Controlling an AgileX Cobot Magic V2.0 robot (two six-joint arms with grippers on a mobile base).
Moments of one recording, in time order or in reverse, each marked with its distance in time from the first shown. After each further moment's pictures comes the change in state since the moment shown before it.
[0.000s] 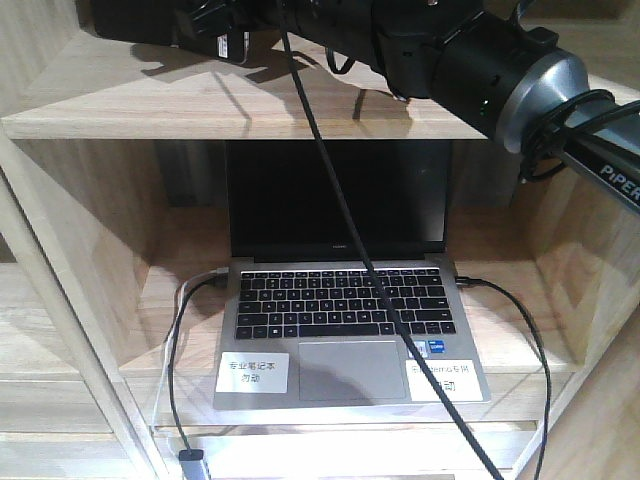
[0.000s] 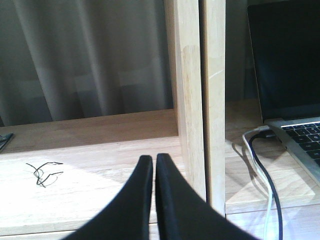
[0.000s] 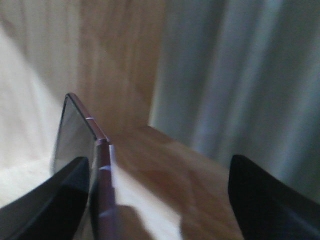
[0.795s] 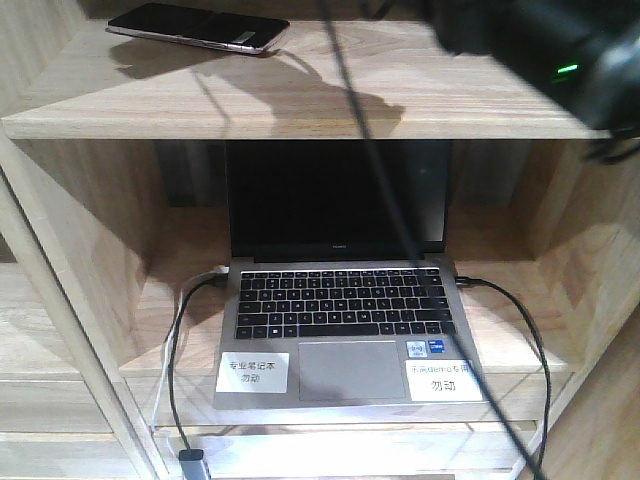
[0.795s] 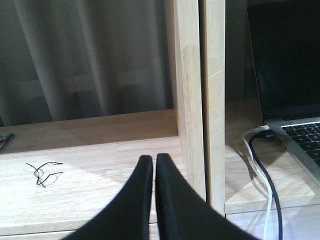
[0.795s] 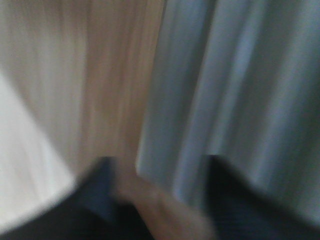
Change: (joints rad) left arm 0.000 0.000 0.000 0.000 0.000 0.000; right arm 0.000 -0.140 0.020 -0.072 -0.019 0.083
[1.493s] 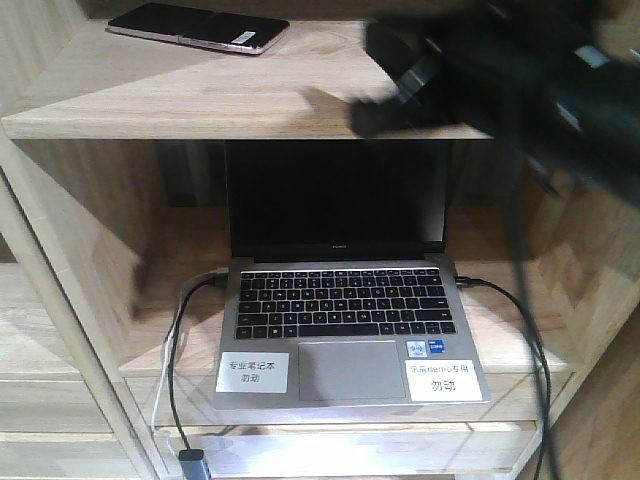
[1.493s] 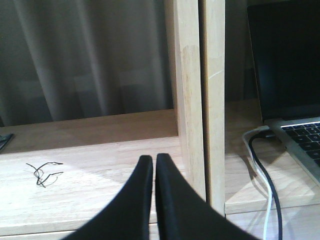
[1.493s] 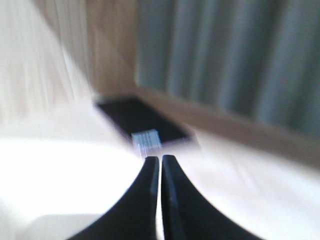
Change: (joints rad) left arm 0.000 0.000 0.000 0.000 0.000 0.000; right arm 0.000 -0.595 0.823 0.004 -0.108 0.072
